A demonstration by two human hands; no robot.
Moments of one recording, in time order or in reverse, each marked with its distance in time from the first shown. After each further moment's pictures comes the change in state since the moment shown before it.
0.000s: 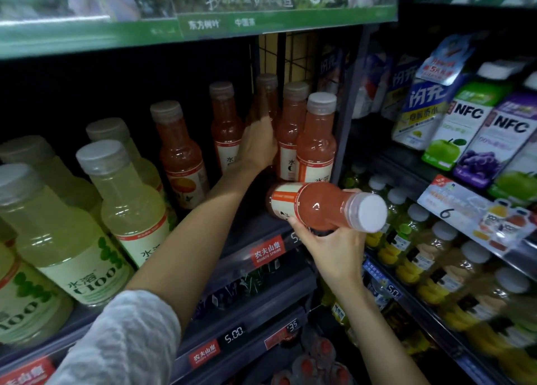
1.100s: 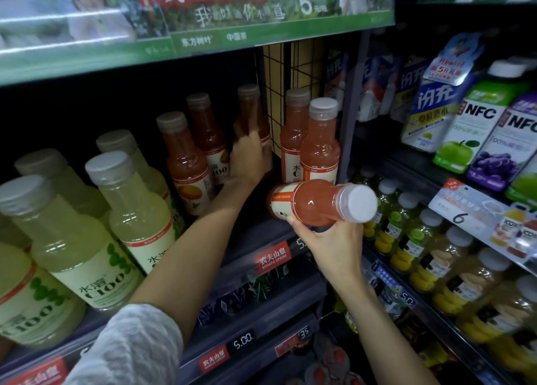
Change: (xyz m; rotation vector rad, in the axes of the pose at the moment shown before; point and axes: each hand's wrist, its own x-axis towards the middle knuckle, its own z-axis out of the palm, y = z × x) left_hand -0.020 -0.003 -0.010 0.200 0.076 -0.149; right_hand 0.013 0.000 0.006 0.038 -0.090 0.038
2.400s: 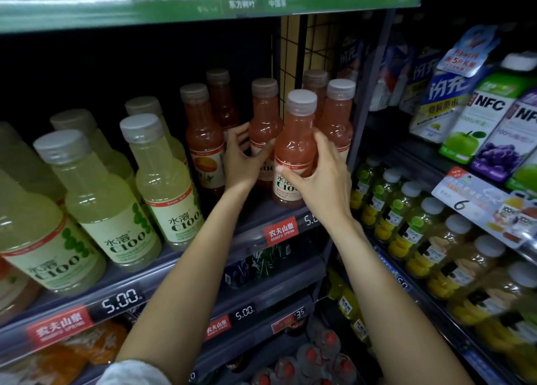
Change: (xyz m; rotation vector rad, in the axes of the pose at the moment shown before) left_hand -0.064 -0.030 -0.013 -0.948 0.143 -0.226; right_hand 0.032 -0.036 0.019 -0.279 -0.132 -0.214
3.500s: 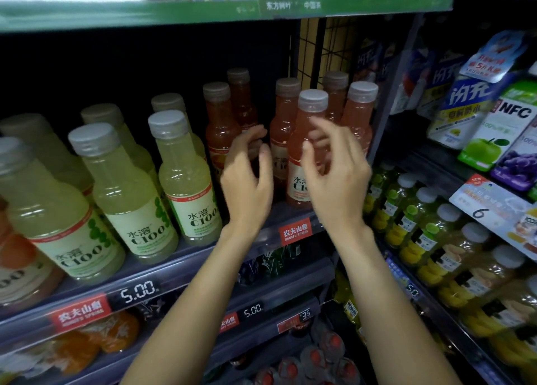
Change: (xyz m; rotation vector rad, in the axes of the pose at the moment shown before) left_hand -0.059 0.038 -0.029 0.307 0.215 0.459; right_hand -0.006 -0.040 -0.005 0.005 0.330 -0.366
